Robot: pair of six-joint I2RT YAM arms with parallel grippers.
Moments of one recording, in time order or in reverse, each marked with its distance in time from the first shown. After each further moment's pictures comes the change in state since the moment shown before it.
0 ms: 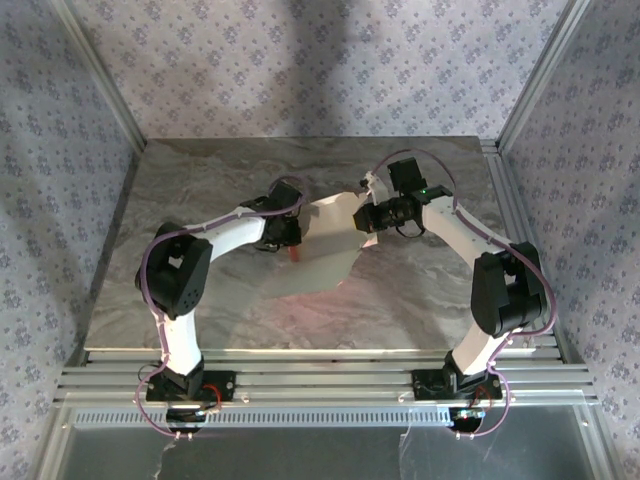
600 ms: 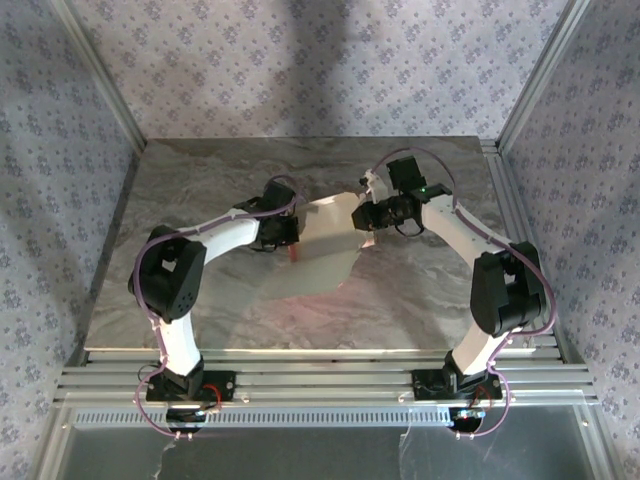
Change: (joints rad) left arm 0.023 -0.048 -0.040 0.035 0.033 -0.027; right arm 0.003 0.002 0.024 -0.011 0.021 0.032
